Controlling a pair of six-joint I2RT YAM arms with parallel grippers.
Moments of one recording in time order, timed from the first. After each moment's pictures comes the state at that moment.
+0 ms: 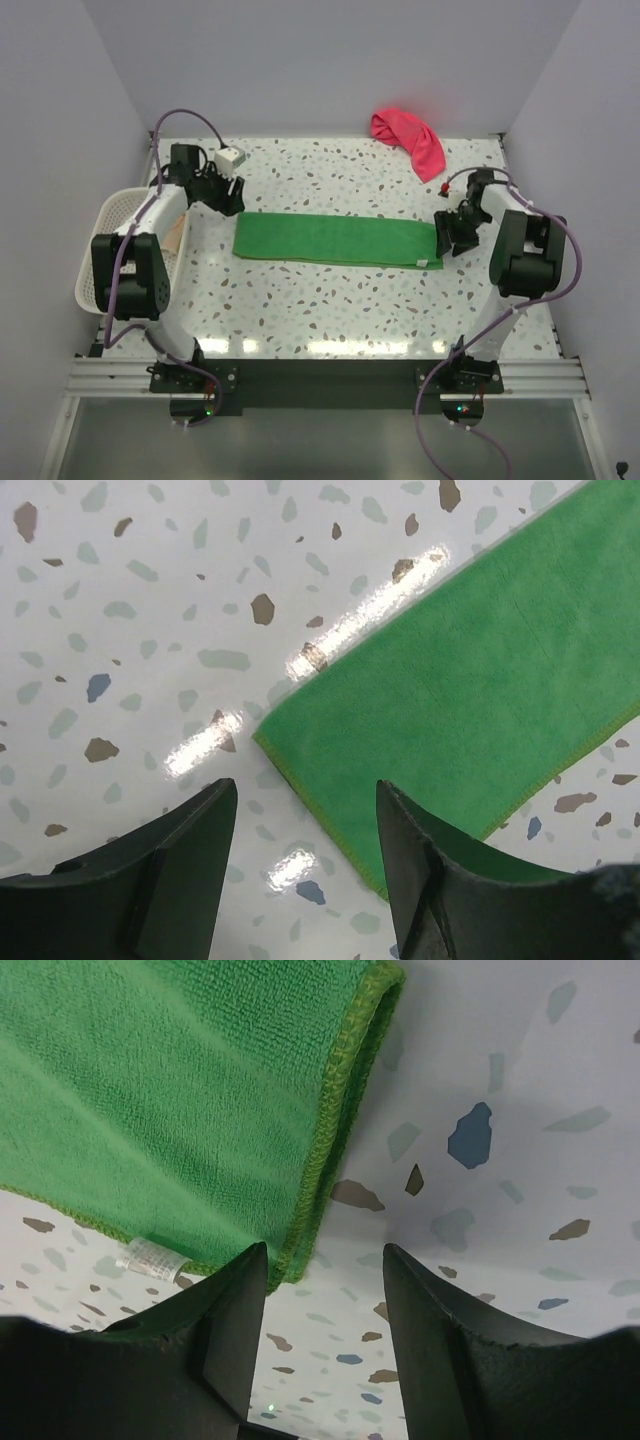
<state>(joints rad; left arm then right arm) 0.01 1.72 1.27 -0.44 0.49 0.44 -0.16 1.90 1.30 -0.88 -0.23 -0.29</state>
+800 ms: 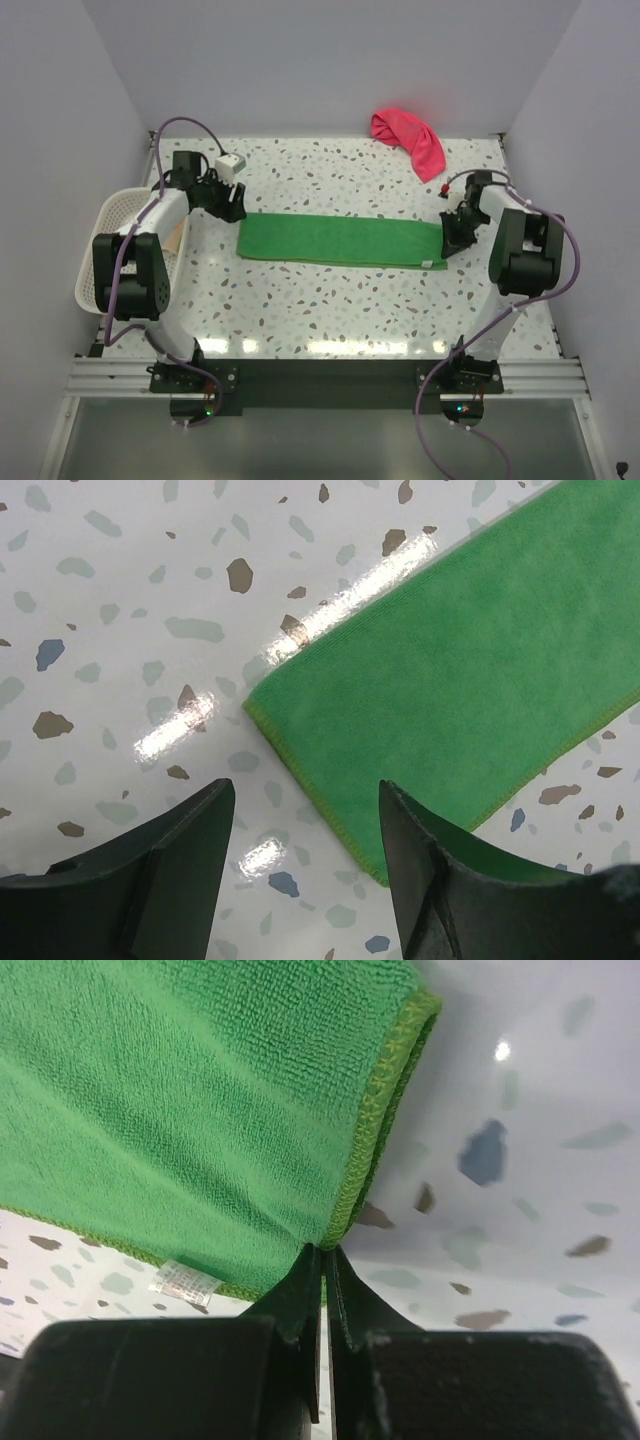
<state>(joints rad) 0.01 1.71 1.21 -0.43 0.49 0.40 -0.13 1.92 1.28 -0.84 -0.22 -0.24</state>
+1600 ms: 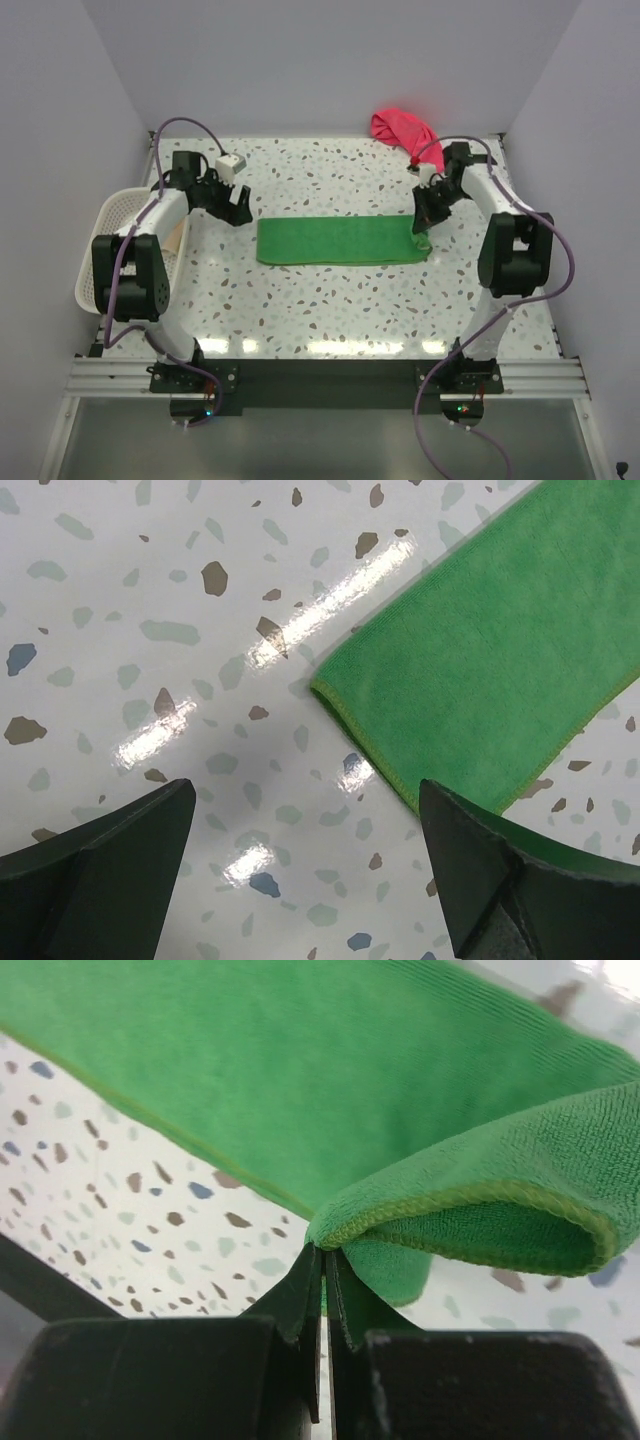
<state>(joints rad) 0.01 1.71 1.21 -0.45 0.53 0.39 -0.02 1.90 1.53 -1.02 -0.42 -0.33</state>
